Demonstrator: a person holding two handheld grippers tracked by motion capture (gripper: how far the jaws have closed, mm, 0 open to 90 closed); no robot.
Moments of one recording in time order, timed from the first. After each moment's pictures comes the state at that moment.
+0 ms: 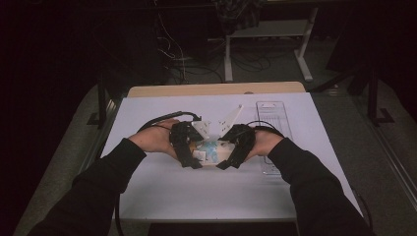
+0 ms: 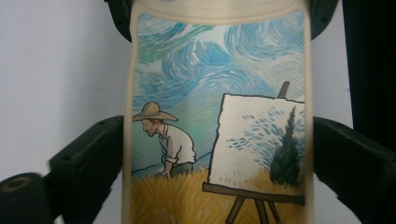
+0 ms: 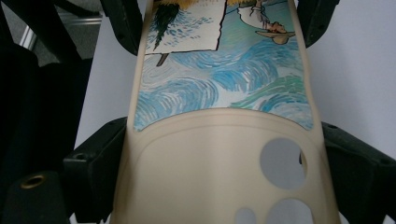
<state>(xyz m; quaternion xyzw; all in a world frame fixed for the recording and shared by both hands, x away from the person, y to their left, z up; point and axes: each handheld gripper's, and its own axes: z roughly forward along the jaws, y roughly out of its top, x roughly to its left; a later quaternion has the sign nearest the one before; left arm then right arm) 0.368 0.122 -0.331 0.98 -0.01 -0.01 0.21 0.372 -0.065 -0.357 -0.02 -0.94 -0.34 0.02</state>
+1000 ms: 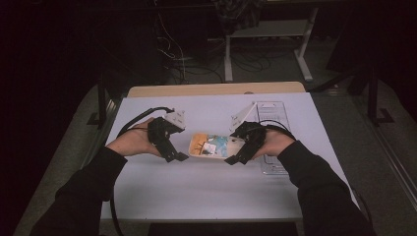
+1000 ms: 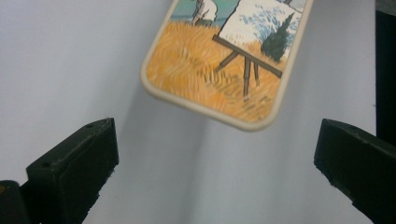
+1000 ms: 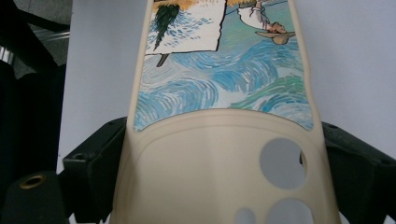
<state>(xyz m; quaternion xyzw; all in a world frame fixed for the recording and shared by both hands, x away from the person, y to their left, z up) 0.371 0.182 -0.325 0.95 0.09 0.04 0.28 0.376 -0.093 -0.359 -0.10 -0.93 -0.34 0.00</state>
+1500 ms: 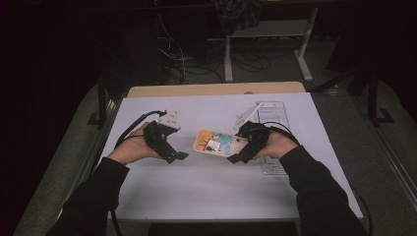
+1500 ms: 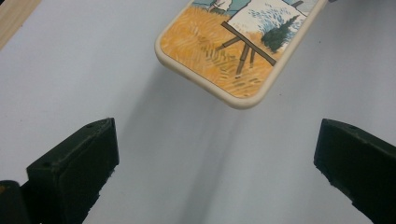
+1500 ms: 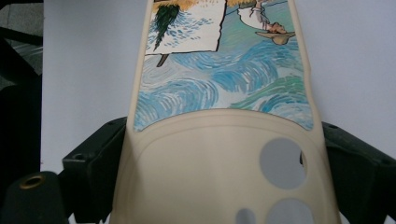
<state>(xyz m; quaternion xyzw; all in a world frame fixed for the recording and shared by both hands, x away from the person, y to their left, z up) 0.364 0.193 -0.338 0.93 0.15 0.08 0.32 0.379 -0.104 -0.368 -0.16 -0.93 -0.33 -0.01</state>
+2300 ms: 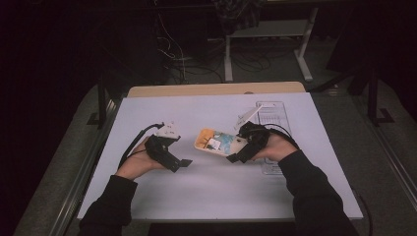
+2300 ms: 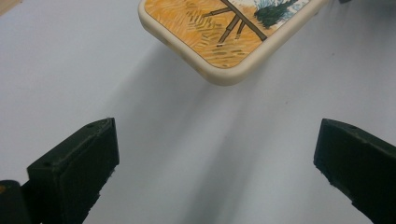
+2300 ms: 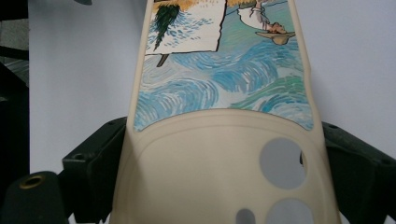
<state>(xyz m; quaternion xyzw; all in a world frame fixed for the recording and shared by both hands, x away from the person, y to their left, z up) 0.351 0.201 -0.378 0.90 0.20 0.08 0.37 0.379 -0.106 -0.376 -0.19 -0.92 -0.34 -0.01</state>
